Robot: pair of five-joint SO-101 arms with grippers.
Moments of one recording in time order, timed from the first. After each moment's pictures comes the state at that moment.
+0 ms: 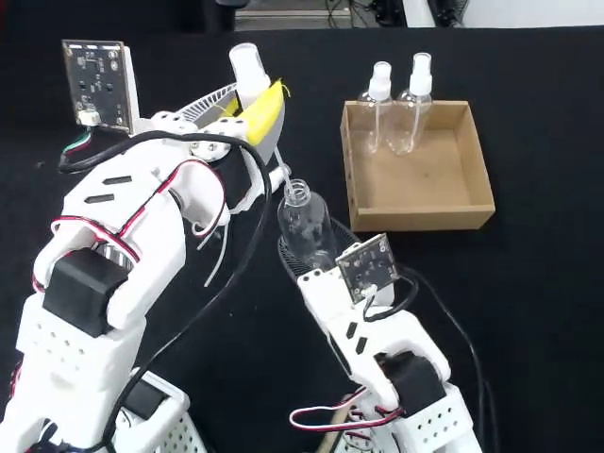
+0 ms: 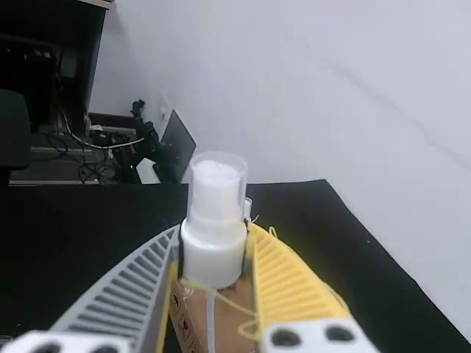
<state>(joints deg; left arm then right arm) 22.2 -44.4 4.9 54.1 18.9 -26.0 -103.0 89.6 40.0 4.8</state>
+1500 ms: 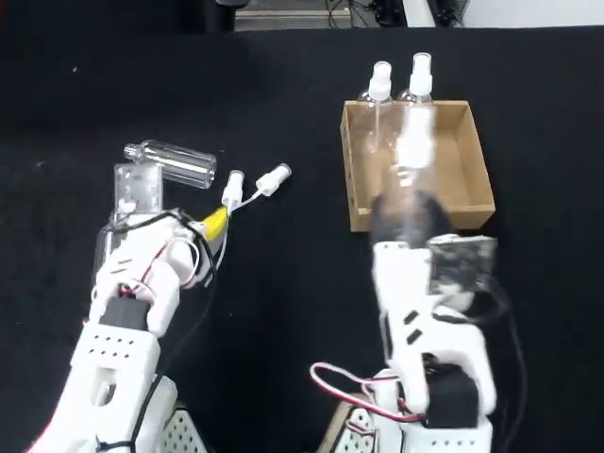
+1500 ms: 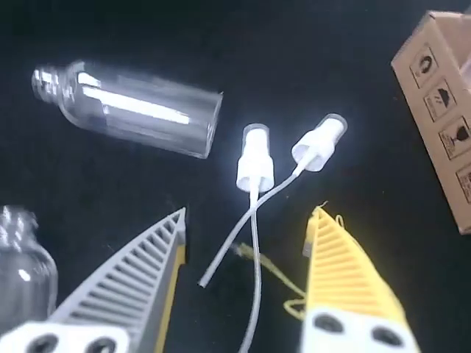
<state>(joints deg) 2.3 -60.3 77.1 23.3 7.5 2.3 -103.1 74.9 46.4 4.8</state>
